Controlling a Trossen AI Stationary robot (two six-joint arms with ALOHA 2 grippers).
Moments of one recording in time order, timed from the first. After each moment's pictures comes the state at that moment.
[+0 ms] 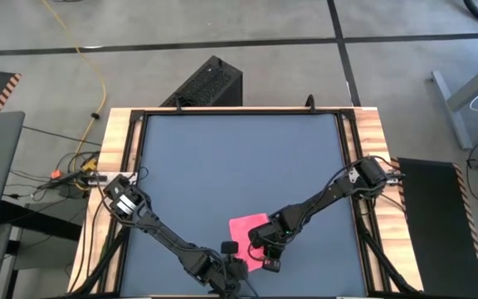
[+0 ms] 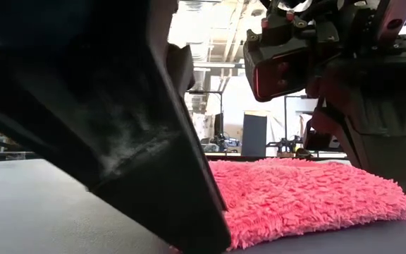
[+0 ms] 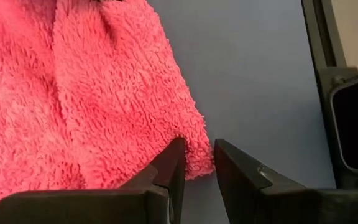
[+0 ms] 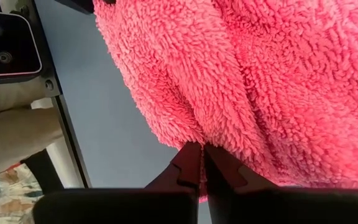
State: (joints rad) left arm -0.65 2.25 1.59 -0.37 -0.30 -0.56; right arm 0.42 1.97 1.24 -0.43 -0.30 0.73
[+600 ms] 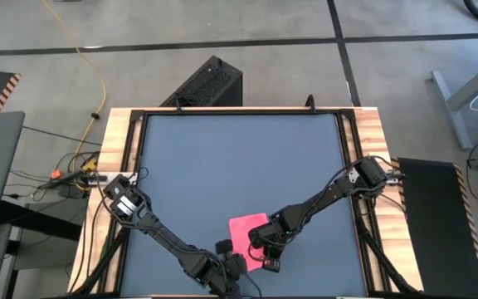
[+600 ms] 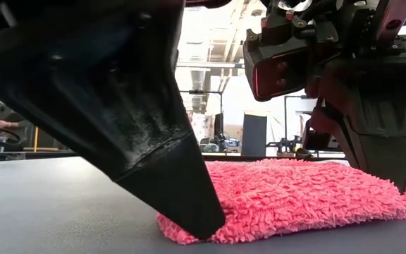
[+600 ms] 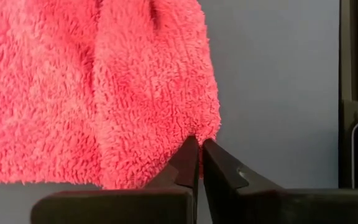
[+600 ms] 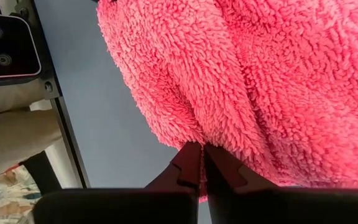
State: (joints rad) left arm -0.65 2.25 1.60 -0.47 -0.38 -0.83; right arm 0.43 1.97 1.24 -0.43 -0.29 0.73
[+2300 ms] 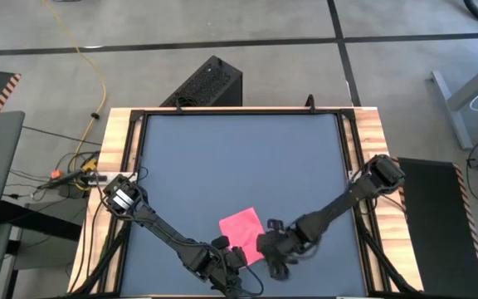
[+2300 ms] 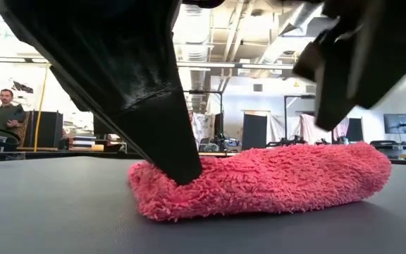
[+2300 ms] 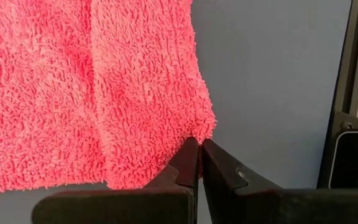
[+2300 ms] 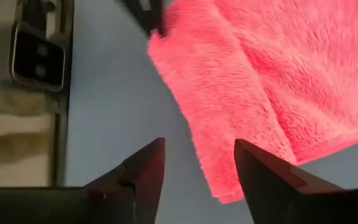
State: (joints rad) left arm -0.63 2.18 1.60 -0.46 -0.32 -0.90; right arm 0.59 1.84 1.24 -0.41 0.10 0.61
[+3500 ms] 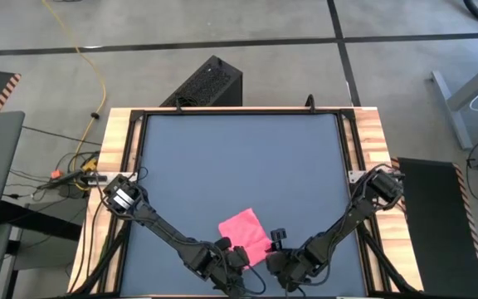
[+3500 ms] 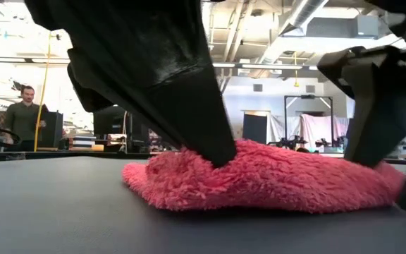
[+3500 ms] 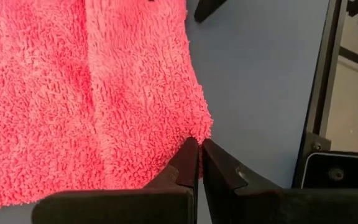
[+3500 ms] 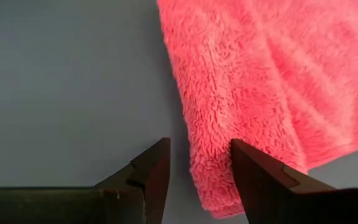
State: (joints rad) left arm -0.62 2.18 1.60 -0.39 -0.31 -0.94; right arm 0.75 1.95 1.19 -0.33 0.47 0.39
